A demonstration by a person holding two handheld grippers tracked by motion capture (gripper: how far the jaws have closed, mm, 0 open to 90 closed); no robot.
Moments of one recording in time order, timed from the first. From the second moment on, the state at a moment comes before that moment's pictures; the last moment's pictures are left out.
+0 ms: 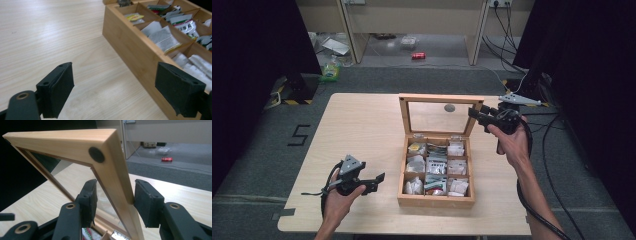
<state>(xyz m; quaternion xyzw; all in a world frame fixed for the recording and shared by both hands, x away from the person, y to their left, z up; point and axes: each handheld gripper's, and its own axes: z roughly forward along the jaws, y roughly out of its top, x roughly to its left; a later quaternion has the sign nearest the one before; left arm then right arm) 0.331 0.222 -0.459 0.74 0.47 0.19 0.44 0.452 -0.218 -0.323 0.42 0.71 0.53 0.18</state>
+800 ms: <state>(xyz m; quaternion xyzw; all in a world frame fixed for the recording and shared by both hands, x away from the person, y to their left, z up) 0.327 0.240 -0.482 0.75 0.48 0.17 0.42 0.517 -0.220 -0.335 0.44 0.69 0.55 0.18</state>
